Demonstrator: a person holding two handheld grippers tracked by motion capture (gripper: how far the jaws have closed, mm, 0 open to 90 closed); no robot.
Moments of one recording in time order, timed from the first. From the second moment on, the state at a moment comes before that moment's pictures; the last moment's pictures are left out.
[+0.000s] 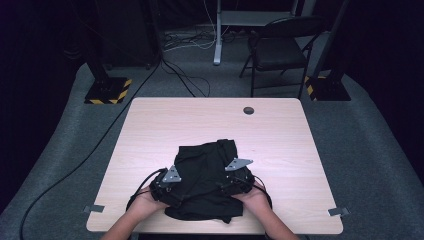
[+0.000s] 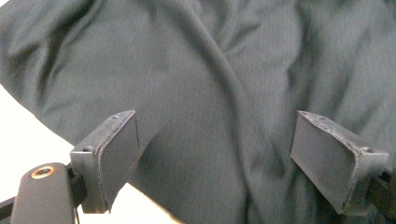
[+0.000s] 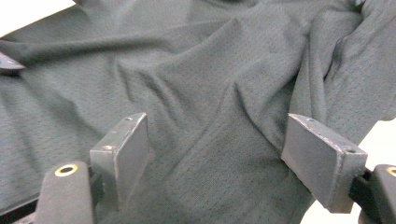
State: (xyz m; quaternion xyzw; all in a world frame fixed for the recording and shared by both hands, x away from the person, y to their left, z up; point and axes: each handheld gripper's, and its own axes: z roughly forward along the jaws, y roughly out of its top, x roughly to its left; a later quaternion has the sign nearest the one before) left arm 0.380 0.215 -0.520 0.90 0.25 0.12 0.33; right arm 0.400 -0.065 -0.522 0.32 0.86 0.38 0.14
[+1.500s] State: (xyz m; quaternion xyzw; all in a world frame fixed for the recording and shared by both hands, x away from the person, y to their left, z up) left arm 0.415 0.195 -0.518 0.91 0.24 0.11 0.33; right arm 0.366 -0.080 -0.524 0.29 0.87 0.36 0.13
